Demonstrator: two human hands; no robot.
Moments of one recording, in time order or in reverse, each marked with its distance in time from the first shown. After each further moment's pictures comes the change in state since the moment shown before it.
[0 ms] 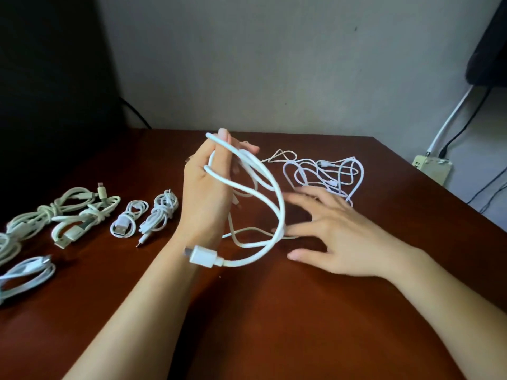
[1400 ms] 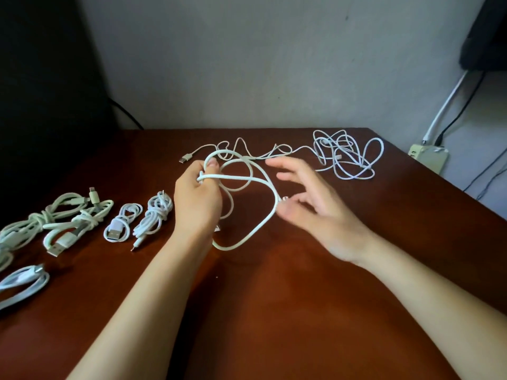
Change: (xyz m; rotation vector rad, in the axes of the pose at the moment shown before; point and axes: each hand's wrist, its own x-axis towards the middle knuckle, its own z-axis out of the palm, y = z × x) left_hand 0.003 -0.025 -0.009 0.273 0.114 -0.244; right_hand 0.018 -0.033 -0.007 0.954 0.356 0.146
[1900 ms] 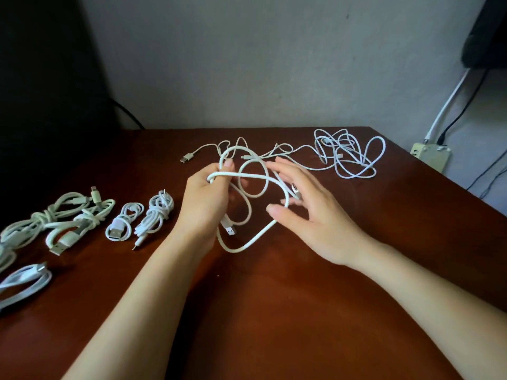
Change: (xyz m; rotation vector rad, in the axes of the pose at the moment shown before) left_hand -0.003 0.003 -0.001 -0.093 -0.228 -0.077; right_hand 0.000 0.015 0.008 -0.147 0.056 -0.060
